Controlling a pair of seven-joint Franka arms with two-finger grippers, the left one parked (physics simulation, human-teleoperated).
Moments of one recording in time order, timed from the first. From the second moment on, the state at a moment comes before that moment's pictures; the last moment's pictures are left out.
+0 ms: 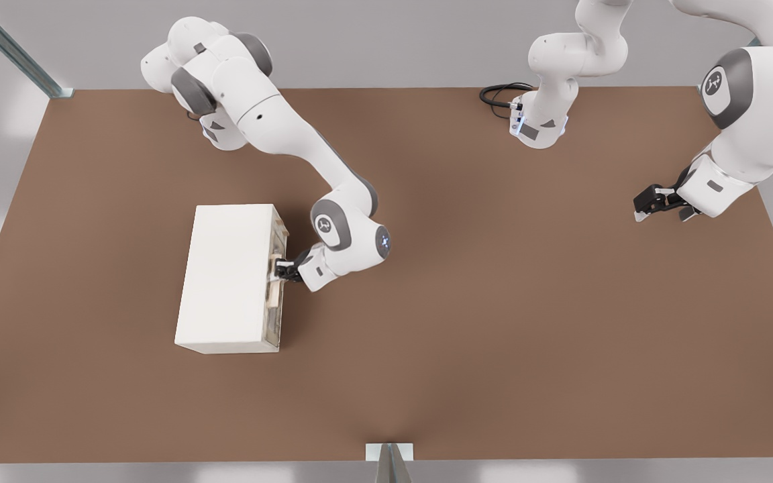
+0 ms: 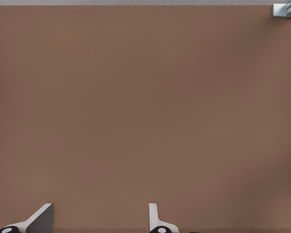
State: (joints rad) arm 0.69 0.79 0.02 -1.24 -0.72 1.38 0.77
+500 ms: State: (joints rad) arm 0.13 0.31 0.16 -1.22 -0.19 1.40 0.62
